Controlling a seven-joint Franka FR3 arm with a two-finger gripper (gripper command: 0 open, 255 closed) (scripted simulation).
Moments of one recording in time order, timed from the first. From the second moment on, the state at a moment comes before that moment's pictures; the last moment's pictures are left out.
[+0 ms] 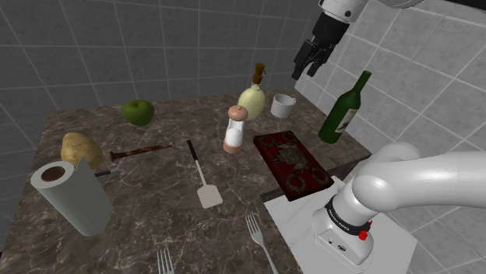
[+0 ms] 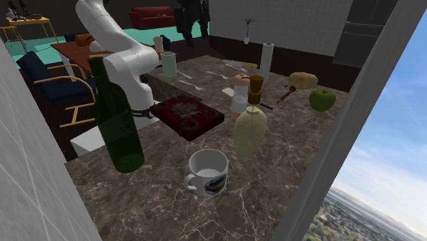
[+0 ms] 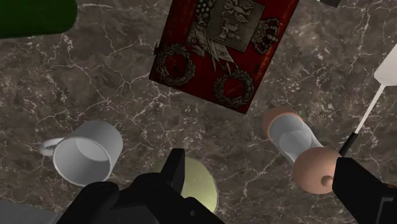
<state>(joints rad) -0.02 -0.81 -0.03 -2.36 0.09 1.66 -0.09</state>
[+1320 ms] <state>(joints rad) -0.11 -0.27 -0.15 -2.32 -0.04 2.08 -0.21</state>
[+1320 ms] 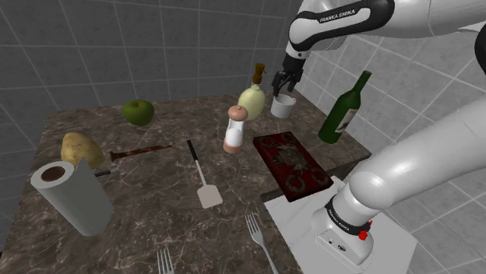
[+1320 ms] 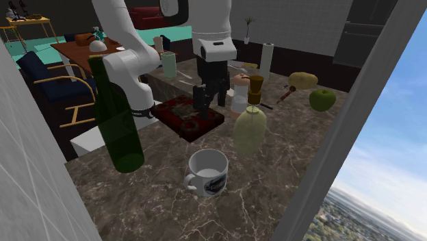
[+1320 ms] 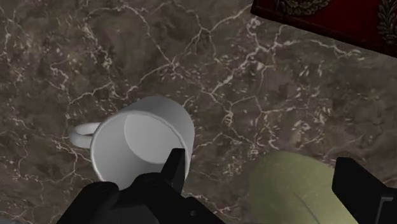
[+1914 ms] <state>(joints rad) -0.14 -0.01 -0.18 -2.22 -0.05 2.22 -0.25</state>
